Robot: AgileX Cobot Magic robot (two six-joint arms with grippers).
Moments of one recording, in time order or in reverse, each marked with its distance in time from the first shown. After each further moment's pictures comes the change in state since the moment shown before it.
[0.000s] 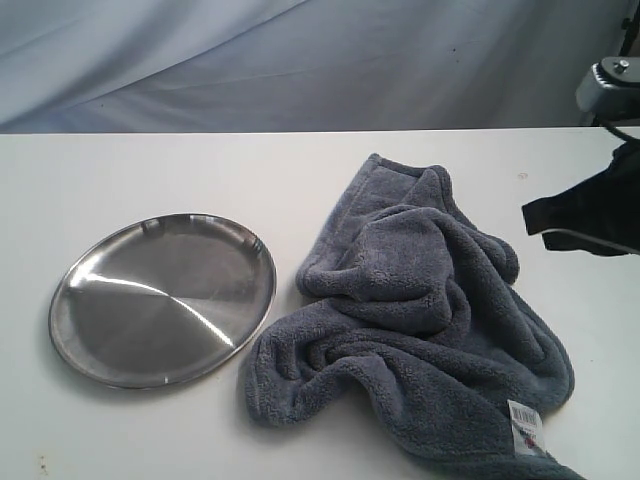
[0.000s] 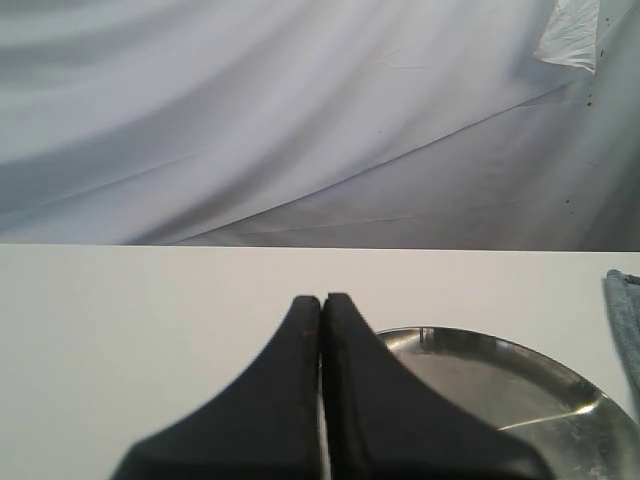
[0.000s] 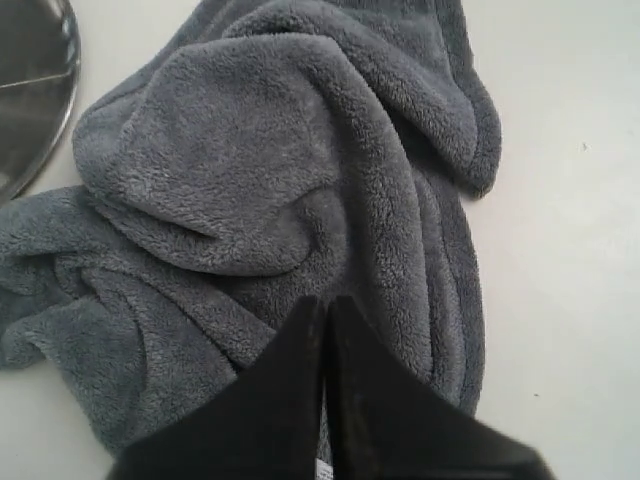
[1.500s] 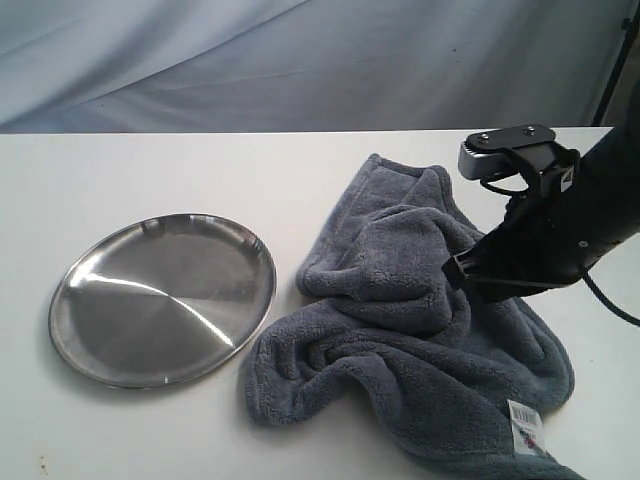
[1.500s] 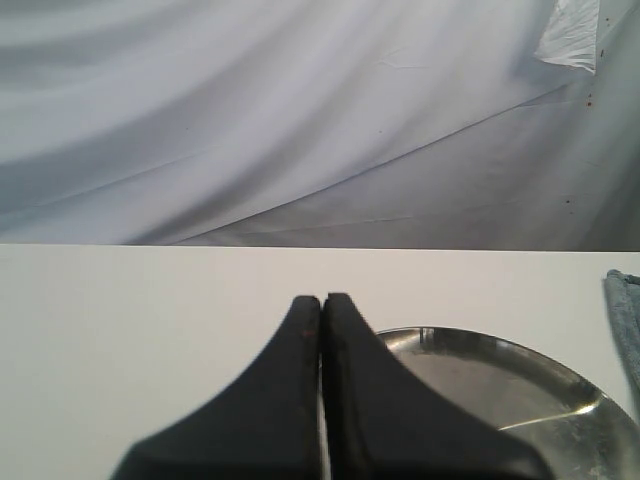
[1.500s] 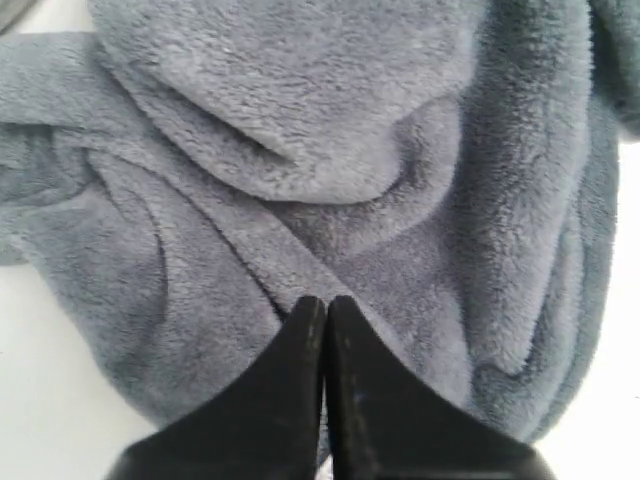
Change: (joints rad) left arm 0.000 0.000 0.000 0.000 0.000 0.000; right arm 0.152 0.263 -0.100 -0.060 0.088 0.007
